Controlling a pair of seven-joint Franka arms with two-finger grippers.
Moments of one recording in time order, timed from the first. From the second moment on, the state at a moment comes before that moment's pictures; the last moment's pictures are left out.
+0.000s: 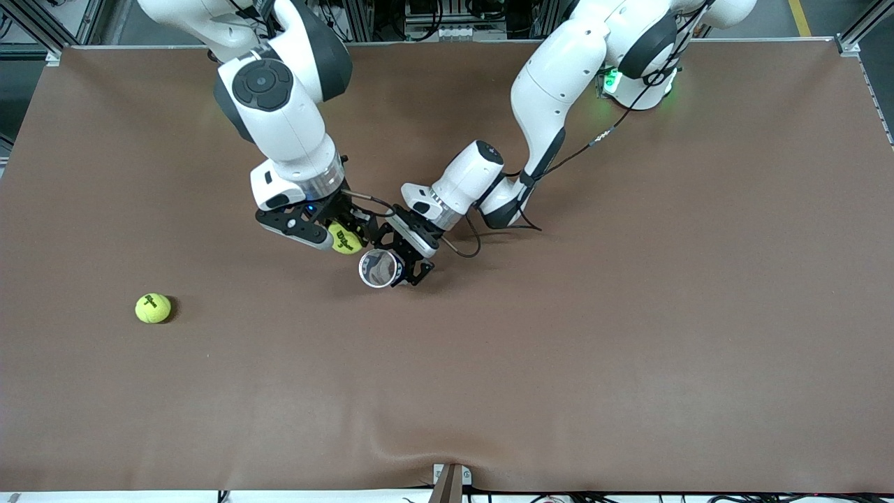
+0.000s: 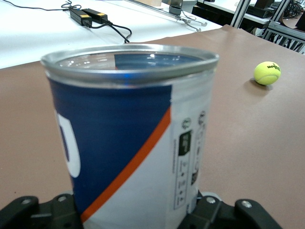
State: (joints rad) left arm -0.79 1.01 -0.16 -1.52 -0.15 3.54 0.05; right arm 0.32 0.22 0.26 -1.78 -0.08 2.17 1.02
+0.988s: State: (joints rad) left arm -0.79 1.01 -0.16 -1.52 -0.15 3.55 0.05; right arm 0.33 0.31 0.26 -1.78 -0.09 2.36 1.00
